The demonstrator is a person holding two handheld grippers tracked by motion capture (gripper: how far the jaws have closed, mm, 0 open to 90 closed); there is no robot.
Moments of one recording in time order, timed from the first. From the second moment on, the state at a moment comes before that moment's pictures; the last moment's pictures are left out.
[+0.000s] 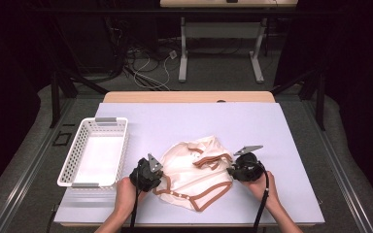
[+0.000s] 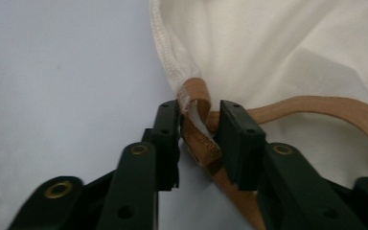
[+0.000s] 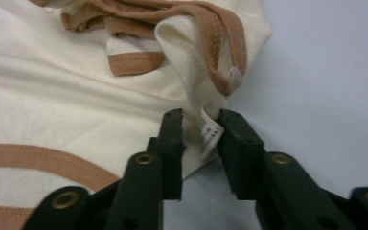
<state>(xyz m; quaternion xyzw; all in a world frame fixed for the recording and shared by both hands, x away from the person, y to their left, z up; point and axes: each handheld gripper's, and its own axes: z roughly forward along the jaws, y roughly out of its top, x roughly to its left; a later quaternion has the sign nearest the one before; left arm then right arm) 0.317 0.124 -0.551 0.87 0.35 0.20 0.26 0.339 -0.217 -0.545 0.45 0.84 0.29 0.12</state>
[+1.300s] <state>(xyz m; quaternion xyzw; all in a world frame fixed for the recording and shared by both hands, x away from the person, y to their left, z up) 0.309 0.139 -0.550 0.88 0.33 0.14 0.32 0.342 -0.209 -0.545 0.44 0.84 0.28 0.16</state>
